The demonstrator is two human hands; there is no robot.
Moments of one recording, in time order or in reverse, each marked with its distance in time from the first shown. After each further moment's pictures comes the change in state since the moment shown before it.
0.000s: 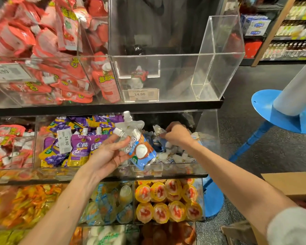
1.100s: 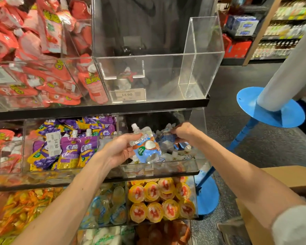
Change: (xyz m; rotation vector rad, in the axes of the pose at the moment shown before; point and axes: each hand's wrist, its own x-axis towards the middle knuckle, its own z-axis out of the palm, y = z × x) left_hand 0.045 -0.017 0.041 0.147 0.065 -0.230; right_hand 0.004 0.042 -0.041 0.483 -0.086 0.257
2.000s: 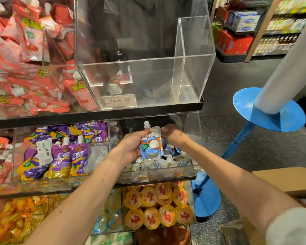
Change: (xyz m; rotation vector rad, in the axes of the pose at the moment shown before) left_hand 0.044 0.001 0.057 0.076 0.130 -0.042; right_hand 0.027 0.010 0.007 -0.470 -0.014 -0.323
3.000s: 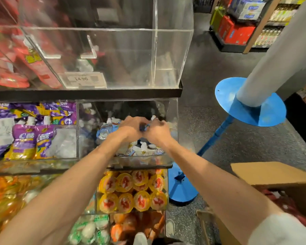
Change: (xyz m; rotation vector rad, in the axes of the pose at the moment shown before) left_hand 0.068 -0.028 0.048 1.379 0.068 0.437; right_hand -0.018 0.033 0.006 -0.304 0.087 -0.035
